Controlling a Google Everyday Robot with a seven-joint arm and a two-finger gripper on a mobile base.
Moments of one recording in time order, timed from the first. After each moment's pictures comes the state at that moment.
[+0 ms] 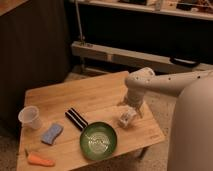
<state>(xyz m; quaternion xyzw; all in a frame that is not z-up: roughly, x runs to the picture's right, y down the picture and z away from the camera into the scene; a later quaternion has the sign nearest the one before) 0.140 0.123 0.806 -0.18 0.27 0.83 0.46</state>
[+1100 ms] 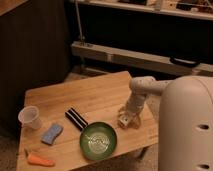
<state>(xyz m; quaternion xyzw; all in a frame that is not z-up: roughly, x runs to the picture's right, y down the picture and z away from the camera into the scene) 0.149 0.168 0.861 -0.24 0.32 0.82 0.40</state>
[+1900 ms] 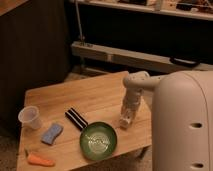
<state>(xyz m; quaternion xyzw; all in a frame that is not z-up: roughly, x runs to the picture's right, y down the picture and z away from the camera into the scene) 0.128 0.142 0.848 -0.21 0.32 0.80 0.45</state>
